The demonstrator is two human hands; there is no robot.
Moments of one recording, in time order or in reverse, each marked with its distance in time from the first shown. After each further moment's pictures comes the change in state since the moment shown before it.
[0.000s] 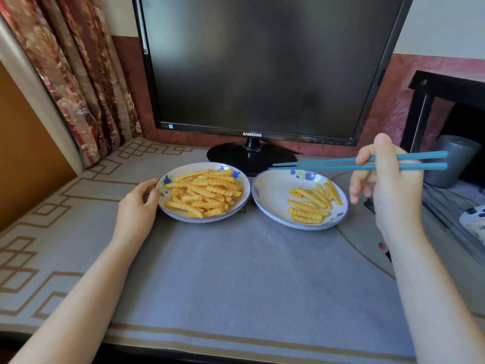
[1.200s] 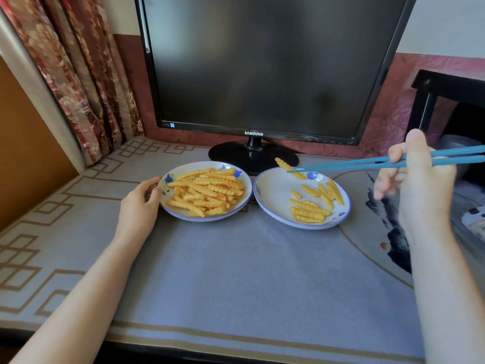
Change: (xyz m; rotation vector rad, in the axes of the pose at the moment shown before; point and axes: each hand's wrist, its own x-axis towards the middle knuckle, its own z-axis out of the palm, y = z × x) left_hand -0.002 0.003 -0.001 -0.003 -0.002 0.002; right_hand 0.010 -0.004 -0.018 -0.016 0.182 0.035
